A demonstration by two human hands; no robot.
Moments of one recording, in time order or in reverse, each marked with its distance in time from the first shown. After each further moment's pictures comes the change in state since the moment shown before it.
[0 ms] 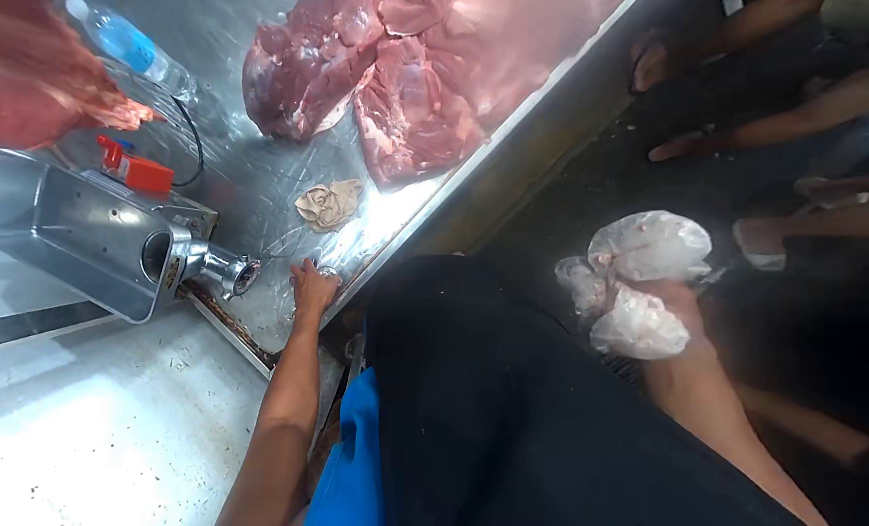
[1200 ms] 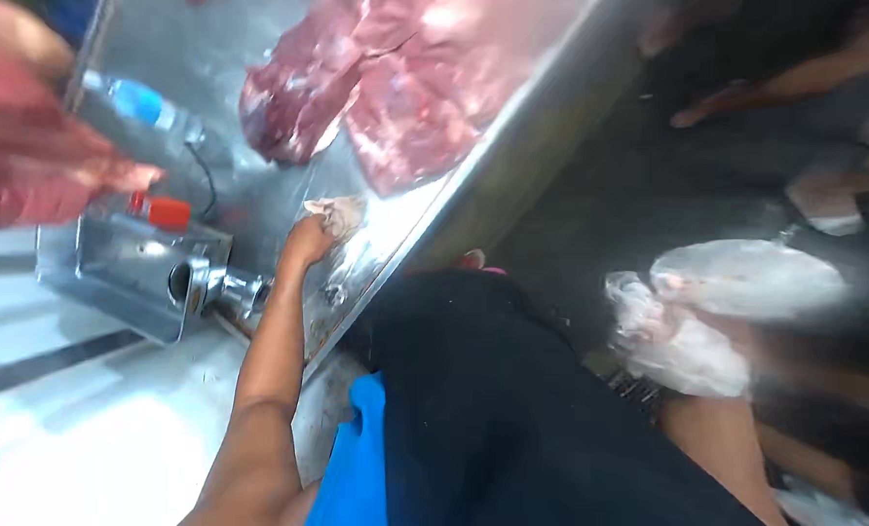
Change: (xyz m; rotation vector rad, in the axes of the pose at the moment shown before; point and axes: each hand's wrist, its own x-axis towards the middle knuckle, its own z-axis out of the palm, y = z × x) left_hand 0.028 0.087 -0.140 0.122 -0.143 0.499; right_hand -0.054 -0.008 0.015 0.240 0.520 0.010
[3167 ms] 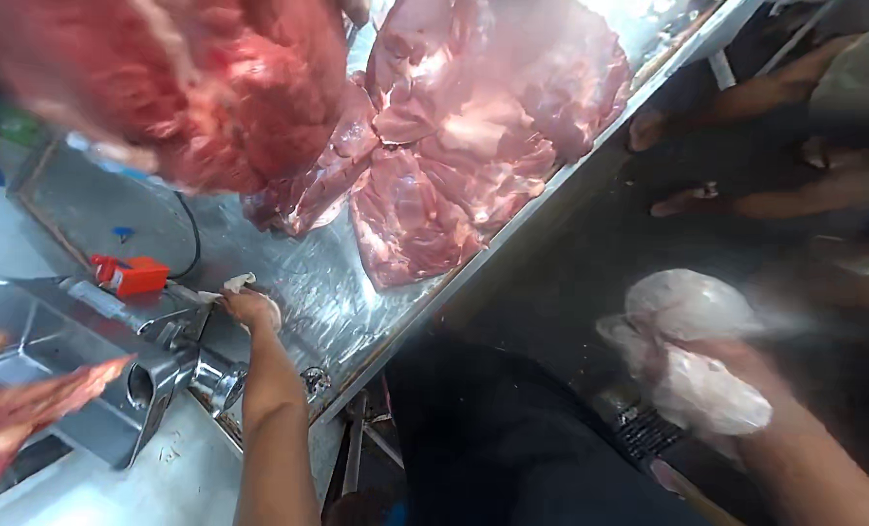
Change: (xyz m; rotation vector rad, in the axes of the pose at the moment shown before) left_hand 0.137 -0.118 0.019 -0.276 0.743 -0.873; right_hand 0.207 -0.068 0.066 -0.540 -0.444 0.082
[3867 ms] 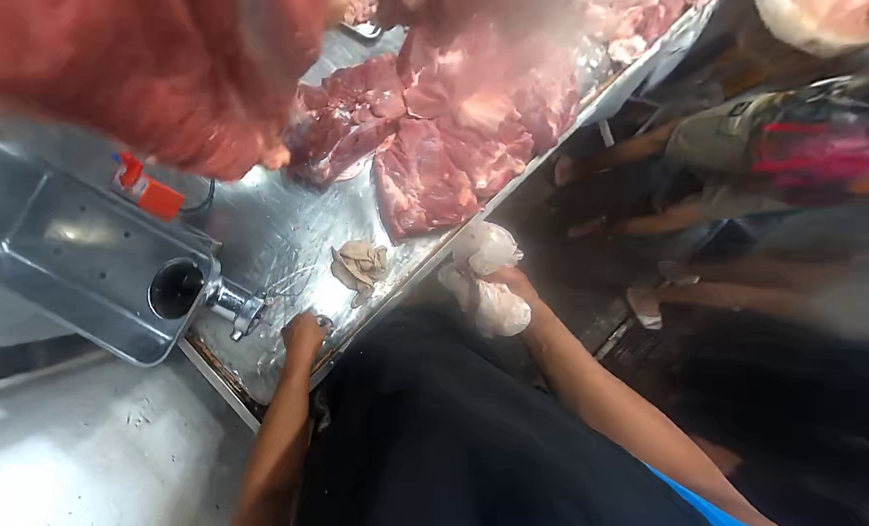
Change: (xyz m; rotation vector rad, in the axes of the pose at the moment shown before) left_hand -0.137 -0.160 -0.056 0.307 -0.784 0.546; right_hand -0.106 0.018 0.265 -0.045 -0.339 -0.270
